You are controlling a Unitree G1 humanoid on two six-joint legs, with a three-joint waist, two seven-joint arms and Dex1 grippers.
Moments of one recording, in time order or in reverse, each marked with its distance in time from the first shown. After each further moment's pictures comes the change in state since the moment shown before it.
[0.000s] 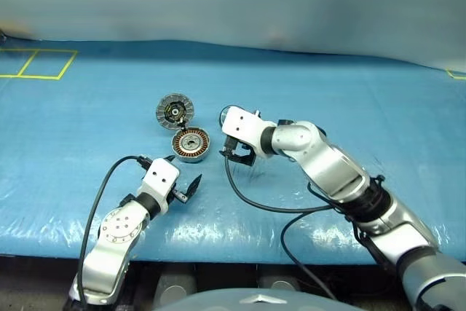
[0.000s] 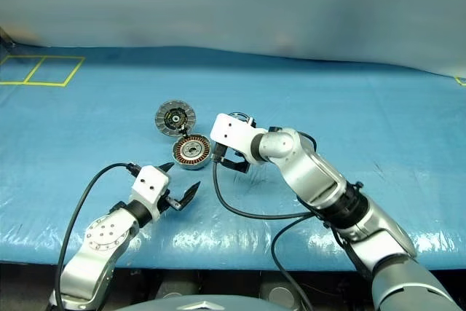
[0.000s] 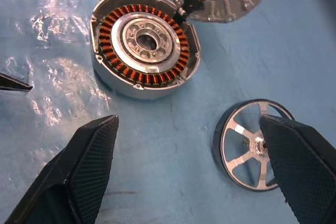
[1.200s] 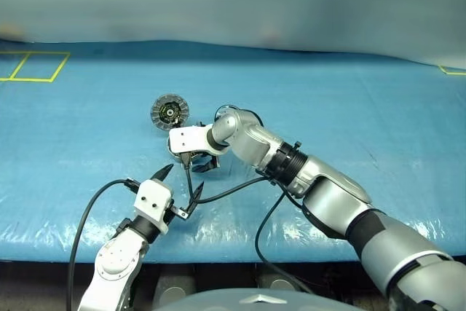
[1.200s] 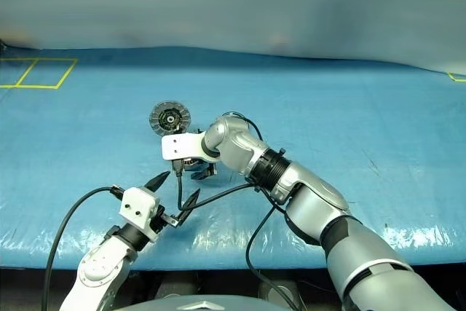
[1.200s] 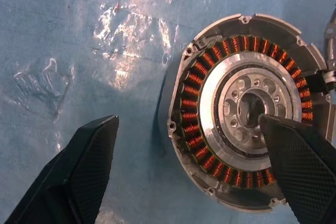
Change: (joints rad) left arm 0.154 -0.073 -0.021 -0.027 -0.019 -0.211 0.024; right arm -0.241 0.375 0.161 0.744 -0.239 -0.427 0.273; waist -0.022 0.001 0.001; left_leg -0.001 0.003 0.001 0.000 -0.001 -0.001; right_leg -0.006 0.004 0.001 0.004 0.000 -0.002
